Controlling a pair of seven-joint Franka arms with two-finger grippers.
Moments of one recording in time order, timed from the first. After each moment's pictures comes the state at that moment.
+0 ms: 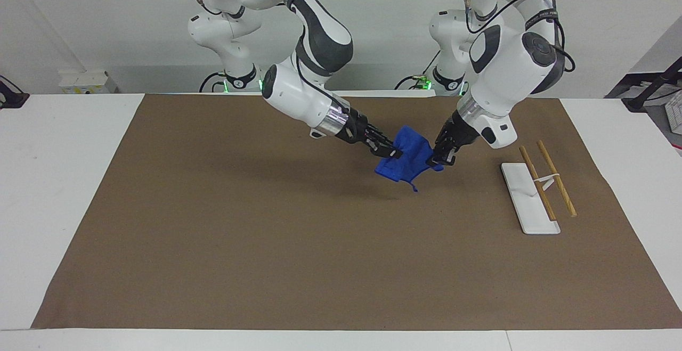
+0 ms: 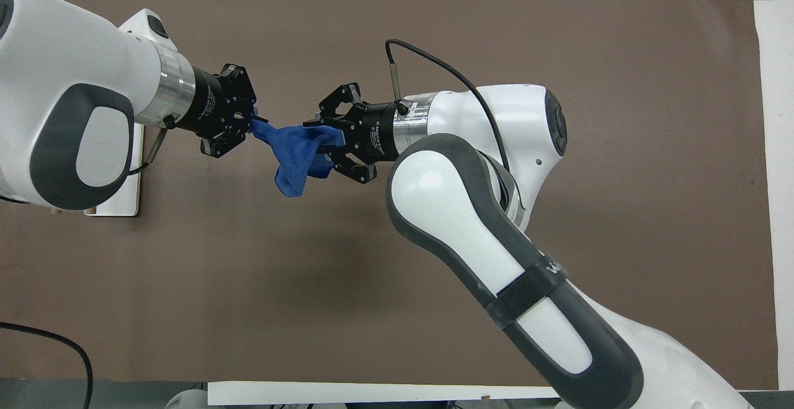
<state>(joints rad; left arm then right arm) -0.17 0.10 -0.23 -1.78 -0.30 1.98 -1.44 0.54 0.28 0.05 -1.76 1.14 2.40 0.99</state>
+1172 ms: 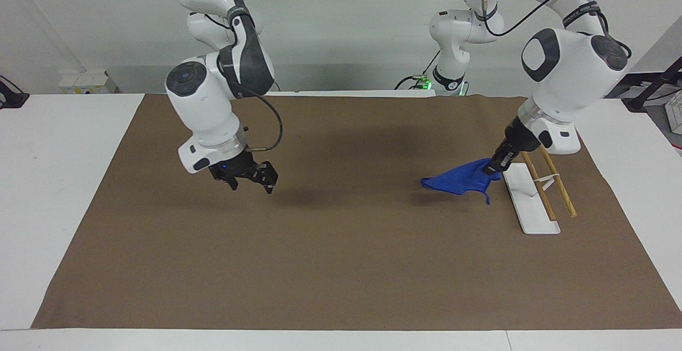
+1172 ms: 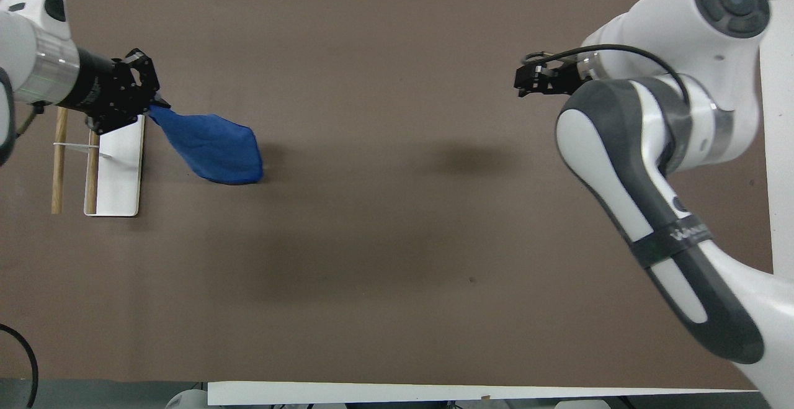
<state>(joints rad) -0.14 0.10 0.03 -1.76 -0.22 1.92 -0.76 0.11 0.23 0.03 -1.65 0.06 1.93 0.32</state>
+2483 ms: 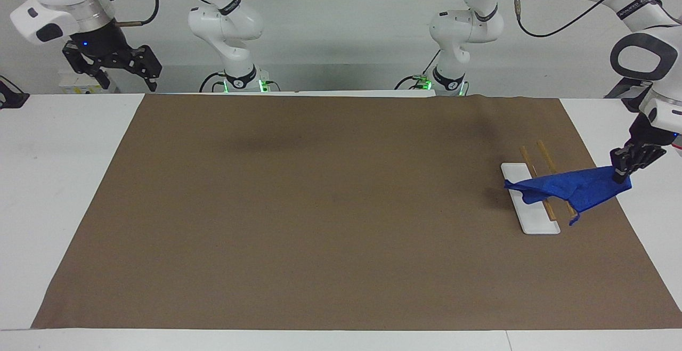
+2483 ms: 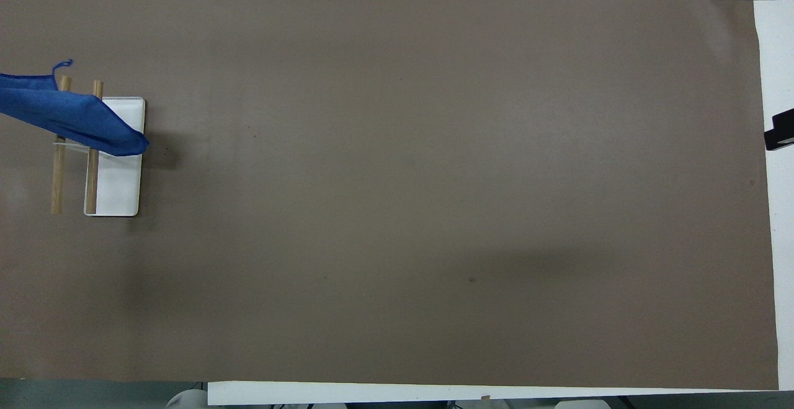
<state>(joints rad) -0.11 0.13 0.38 -1.77 -0.21 2.20 0.30 -0.07 0.02 0.00 -1.39 -0.09 1.33 -0.07</state>
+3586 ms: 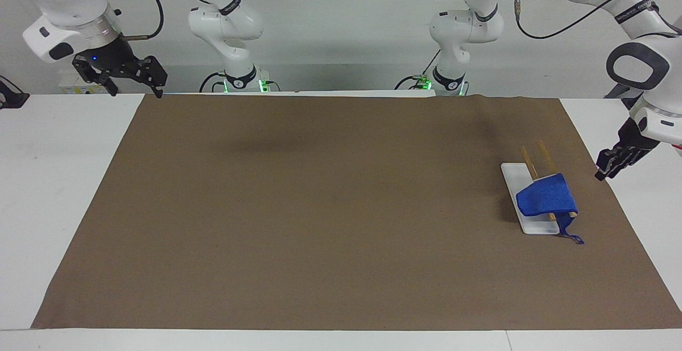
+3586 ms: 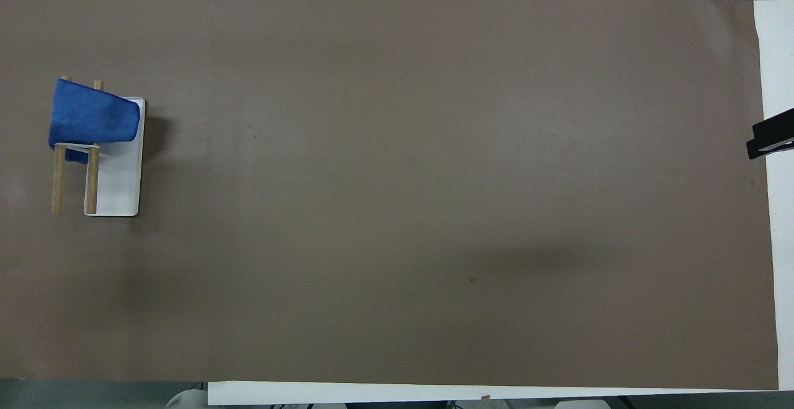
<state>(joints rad) -0.12 0.13 0.38 -1.83 -0.17 2.14 0.20 -0.07 0.02 0.00 -1.43 -0.09 1.33 -0.07</state>
